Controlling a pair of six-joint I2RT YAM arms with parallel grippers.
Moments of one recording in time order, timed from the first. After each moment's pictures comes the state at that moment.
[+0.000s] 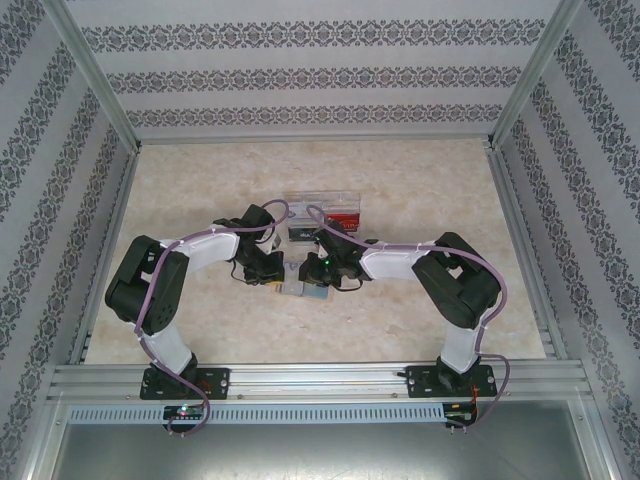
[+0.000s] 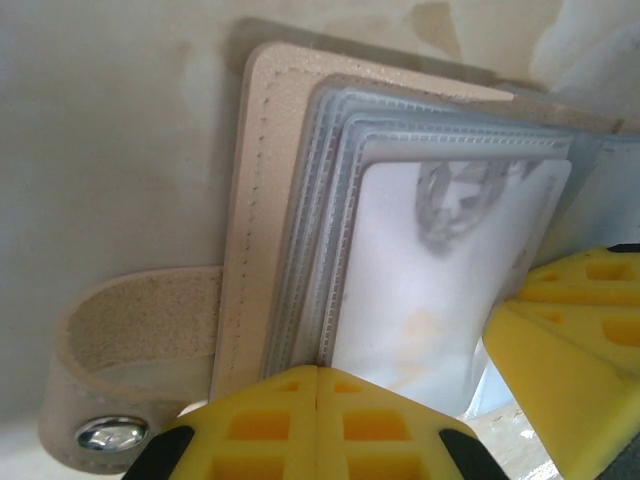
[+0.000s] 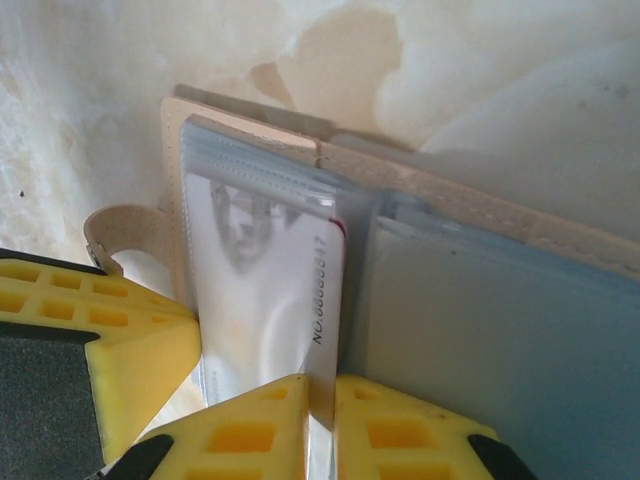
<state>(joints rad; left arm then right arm) -0.41 1.73 0.97 -0.62 0.44 -0.51 0.76 1.84 0.96 -0.08 -0.41 0.95</state>
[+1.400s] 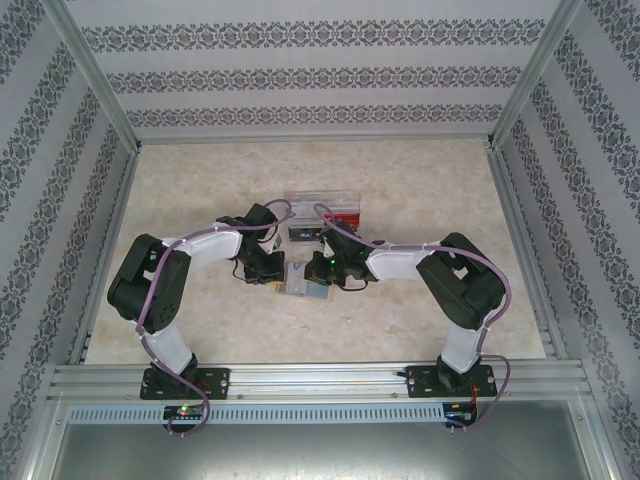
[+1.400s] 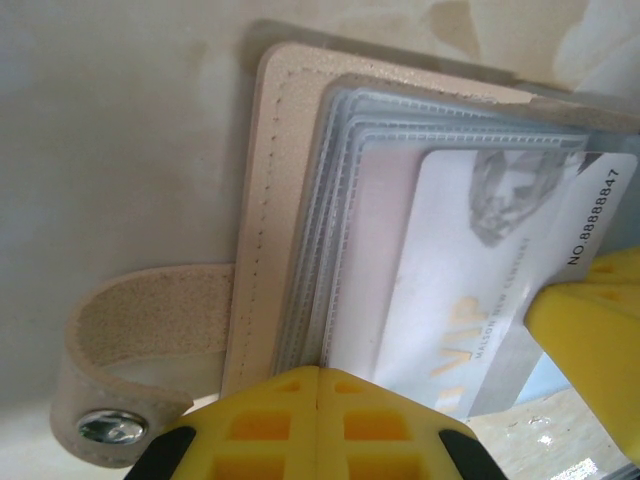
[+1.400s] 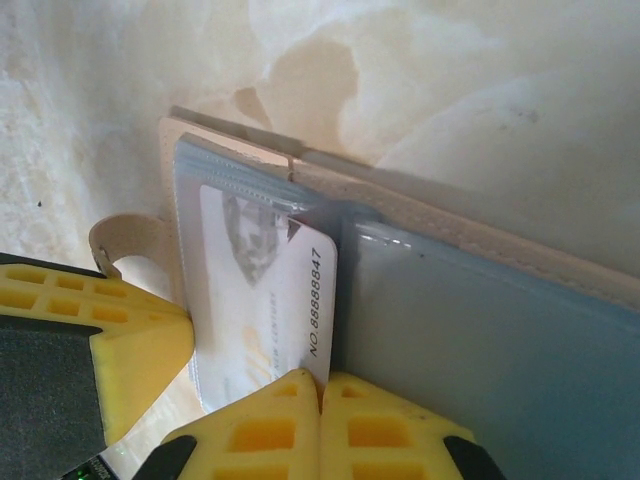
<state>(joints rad) -0.42 1.75 1.01 -0.67 0.39 -0.51 0.72 1.82 0.90 -0.03 -0.43 0.95</state>
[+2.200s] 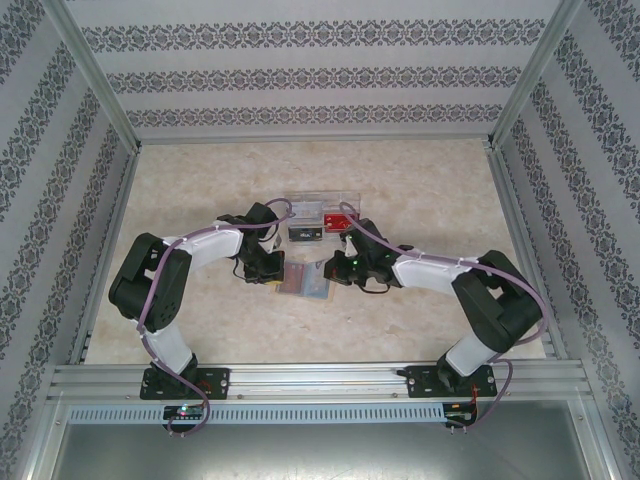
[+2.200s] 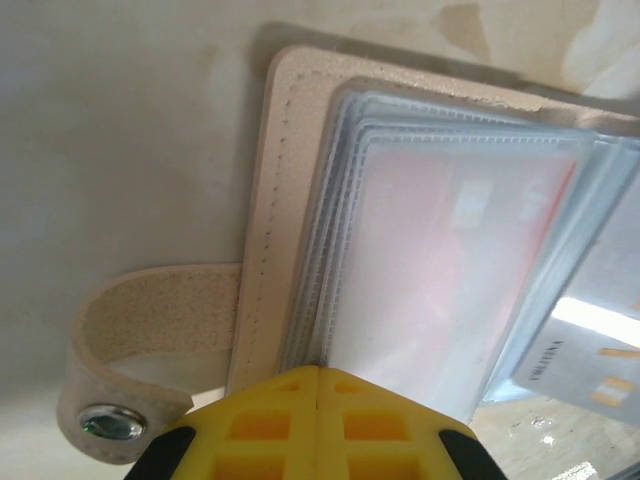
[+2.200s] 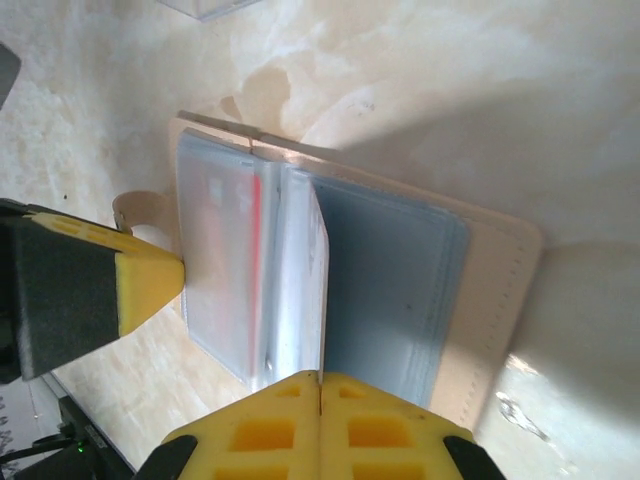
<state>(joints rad) -0.42 1.75 1.03 -0.70 0.38 -0.51 0.62 1.58 0.75 -0.08 -0.43 0.86</state>
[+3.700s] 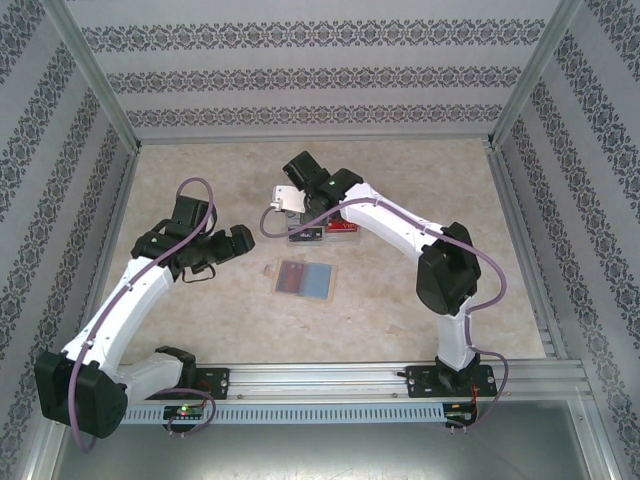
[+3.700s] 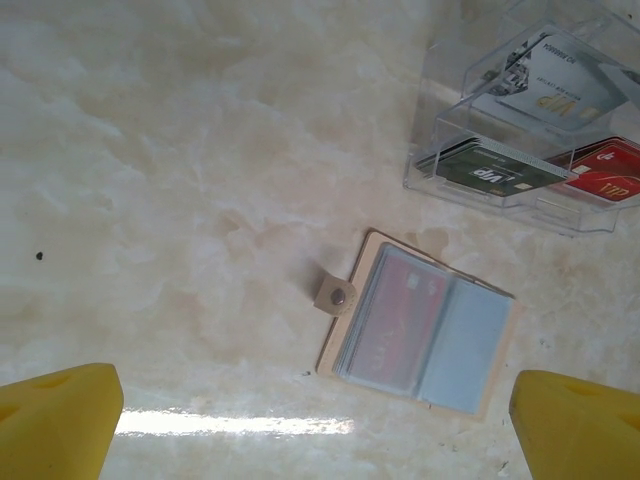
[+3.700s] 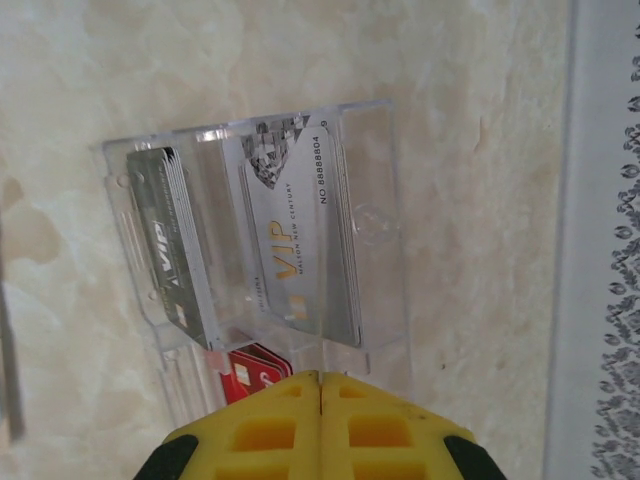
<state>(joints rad) -0.23 1.10 0.95 -0.84 0.13 -0.64 0.74 2.00 1.80 -0.83 0.23 -0.82</state>
